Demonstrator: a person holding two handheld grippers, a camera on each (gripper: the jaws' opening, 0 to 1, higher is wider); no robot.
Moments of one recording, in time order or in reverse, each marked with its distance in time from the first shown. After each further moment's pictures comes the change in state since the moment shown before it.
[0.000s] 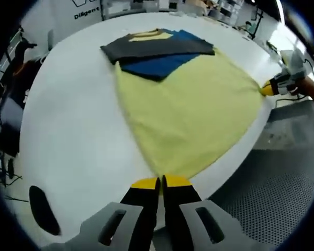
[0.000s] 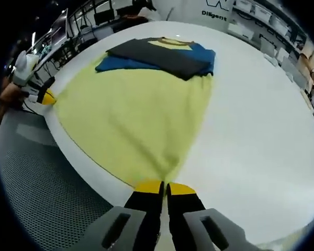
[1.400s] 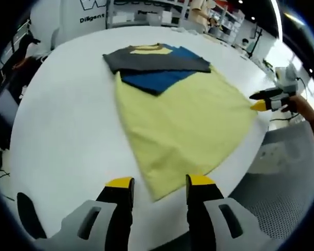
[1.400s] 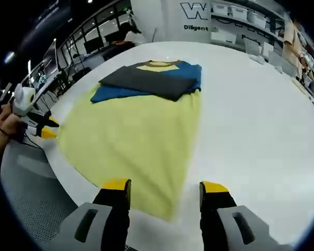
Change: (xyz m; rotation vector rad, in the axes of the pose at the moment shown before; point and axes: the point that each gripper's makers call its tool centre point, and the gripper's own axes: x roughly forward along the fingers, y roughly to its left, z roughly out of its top) left arm 0.015 -0.012 0.038 -0.112 -0.132 -0.080; right arm 0.007 -0.025 0.036 0.142 -0.197 -0.002
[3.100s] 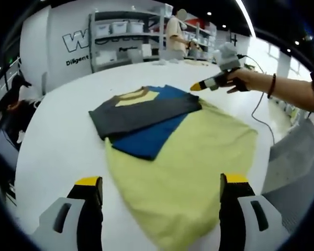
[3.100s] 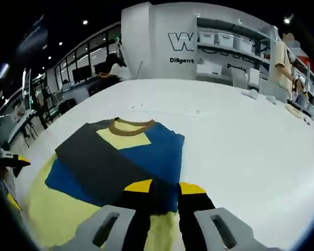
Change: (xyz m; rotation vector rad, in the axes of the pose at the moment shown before) left arm 0.011 -0.007 0.097 0.239 -0.299 -0.012; right arm 0.078 -0.058 0.200 0.070 -0.343 -0.069
